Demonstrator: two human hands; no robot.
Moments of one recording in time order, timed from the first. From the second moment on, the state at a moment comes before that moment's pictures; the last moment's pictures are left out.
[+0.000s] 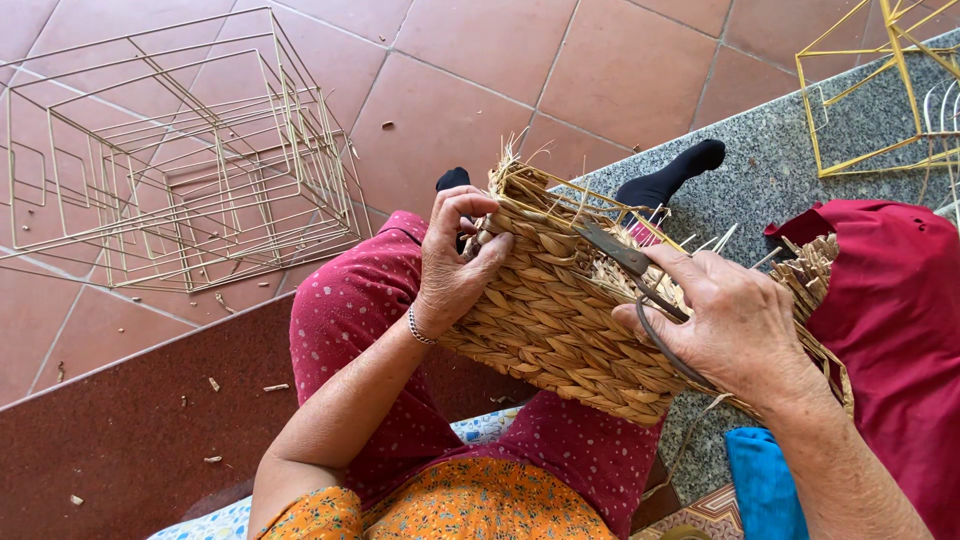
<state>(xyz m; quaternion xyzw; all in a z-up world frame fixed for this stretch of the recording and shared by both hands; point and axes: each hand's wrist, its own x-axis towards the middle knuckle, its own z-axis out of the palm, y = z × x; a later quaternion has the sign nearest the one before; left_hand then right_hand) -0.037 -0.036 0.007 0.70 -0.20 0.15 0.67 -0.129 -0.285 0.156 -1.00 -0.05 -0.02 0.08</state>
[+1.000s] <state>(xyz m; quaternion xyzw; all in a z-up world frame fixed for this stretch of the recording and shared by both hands) -0.037 -0.038 0.013 0.72 -0.20 0.14 0.65 -0.114 -0.286 0.142 -0.98 -0.18 -0.07 0.02</state>
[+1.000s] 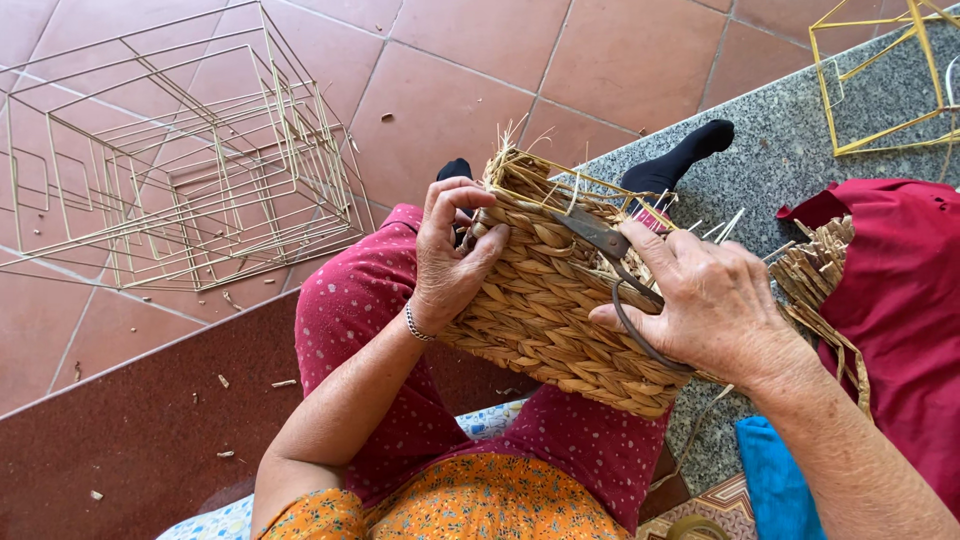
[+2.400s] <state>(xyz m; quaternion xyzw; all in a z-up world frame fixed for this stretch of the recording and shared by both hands) -0.037 -0.034 0.008 0.72 -0.21 0.15 0.64 -0.109 -0.294 0.138 -0.98 -0.18 0.02 0.00</state>
